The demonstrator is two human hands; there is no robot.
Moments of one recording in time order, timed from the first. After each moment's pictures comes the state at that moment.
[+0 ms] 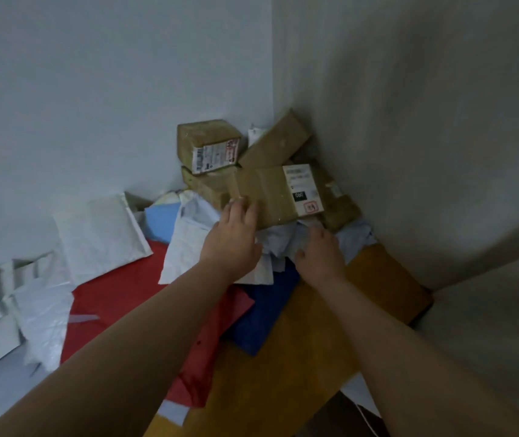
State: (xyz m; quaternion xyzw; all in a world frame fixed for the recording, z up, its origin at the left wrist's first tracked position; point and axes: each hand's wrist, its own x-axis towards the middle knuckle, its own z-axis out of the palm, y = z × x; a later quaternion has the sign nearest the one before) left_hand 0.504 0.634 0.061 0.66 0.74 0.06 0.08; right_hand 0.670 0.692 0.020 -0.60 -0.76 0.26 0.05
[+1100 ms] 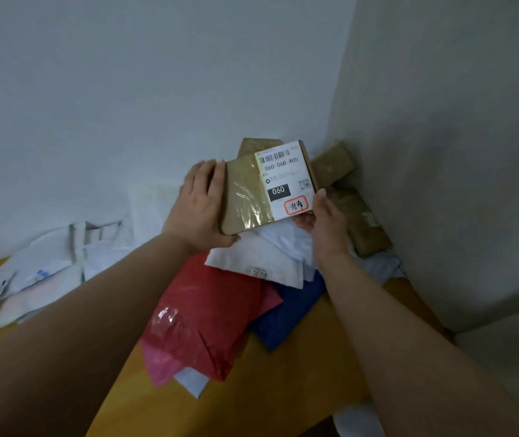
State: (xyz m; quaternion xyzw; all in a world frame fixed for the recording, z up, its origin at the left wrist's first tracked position) left_hand 0.409 0.550 0.129 0.61 0.78 0.15 -0.05; right_hand 0.595 0.670 0.100 -0.42 -0.48 0.66 0.41
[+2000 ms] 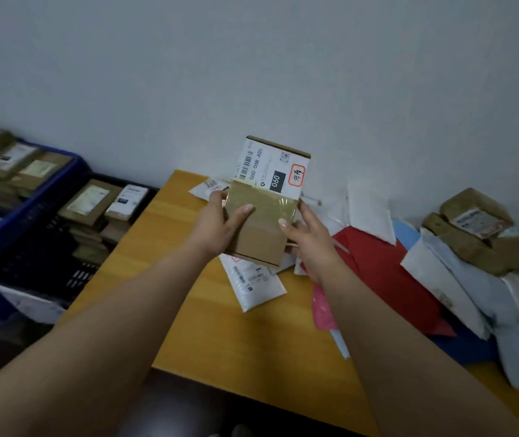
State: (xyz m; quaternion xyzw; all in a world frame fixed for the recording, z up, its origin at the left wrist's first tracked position) left_hand 0.330 0.139 0.122 0.14 0.85 0.51 0.06; right_hand 0.410 0.315 0.114 -0.15 -0.66 0.73 0.05
